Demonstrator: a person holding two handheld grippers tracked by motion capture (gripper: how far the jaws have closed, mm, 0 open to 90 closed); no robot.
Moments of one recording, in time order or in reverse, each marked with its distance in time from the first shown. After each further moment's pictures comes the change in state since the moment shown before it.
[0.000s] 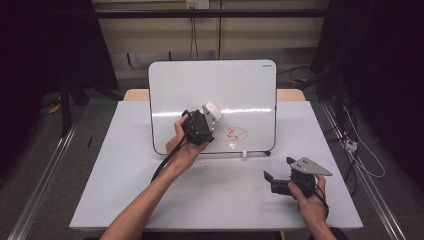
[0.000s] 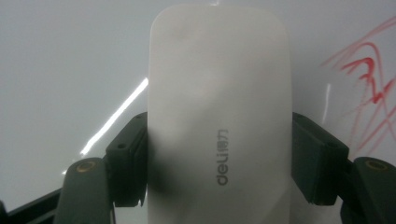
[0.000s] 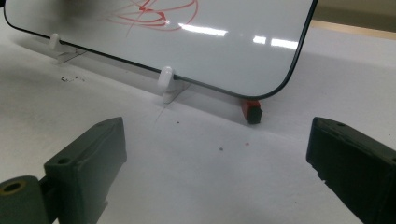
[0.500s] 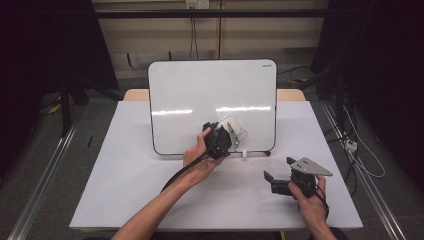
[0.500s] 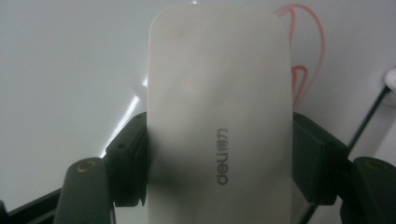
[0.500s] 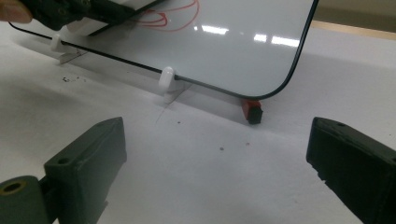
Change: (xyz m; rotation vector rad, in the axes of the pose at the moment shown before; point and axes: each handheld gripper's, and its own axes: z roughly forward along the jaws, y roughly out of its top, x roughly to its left) left arm -0.060 0.007 0.007 0.003 -0.031 0.180; right arm 0.000 0.000 -0.001 -0.002 0.004 0.000
